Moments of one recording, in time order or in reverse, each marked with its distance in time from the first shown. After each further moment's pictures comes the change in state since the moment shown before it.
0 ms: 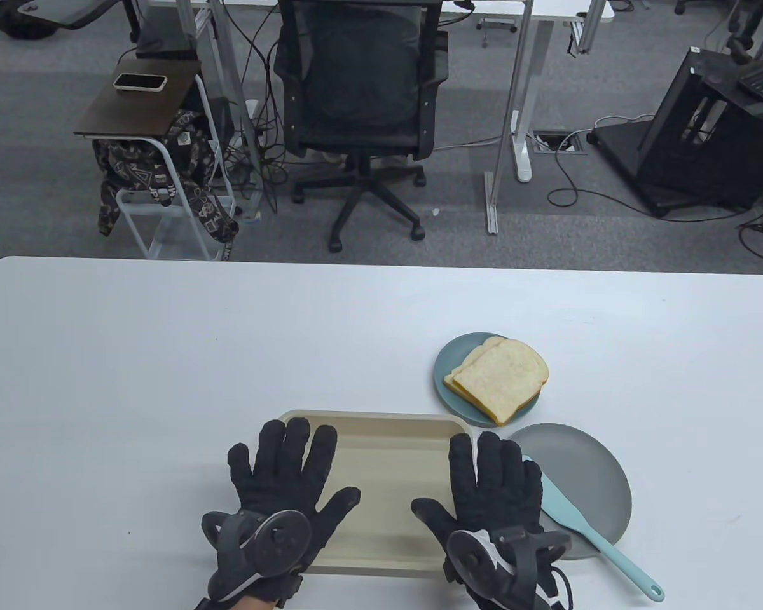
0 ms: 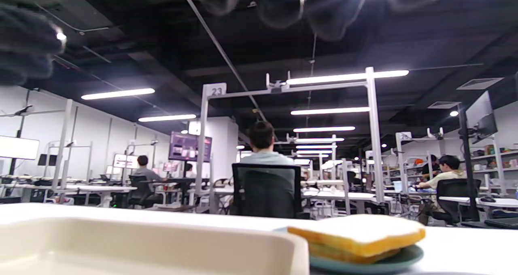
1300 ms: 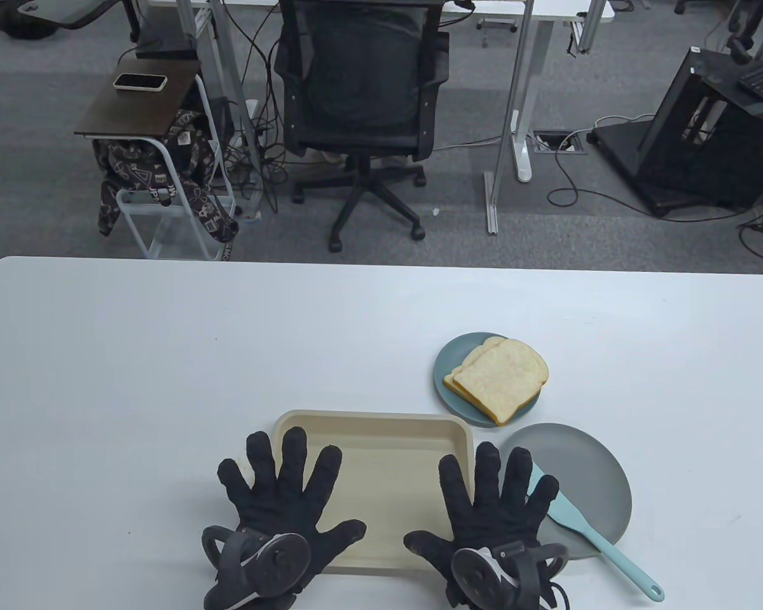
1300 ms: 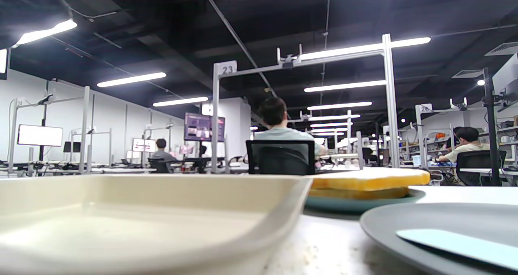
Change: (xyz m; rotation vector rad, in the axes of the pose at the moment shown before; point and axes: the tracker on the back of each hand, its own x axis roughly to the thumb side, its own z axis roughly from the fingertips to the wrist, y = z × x) left_hand -0.006 -0.012 0.015 -0.084 -0.048 -0.031; right_hand -0.008 0.018 0.019 0.088 -0.034 -0.044
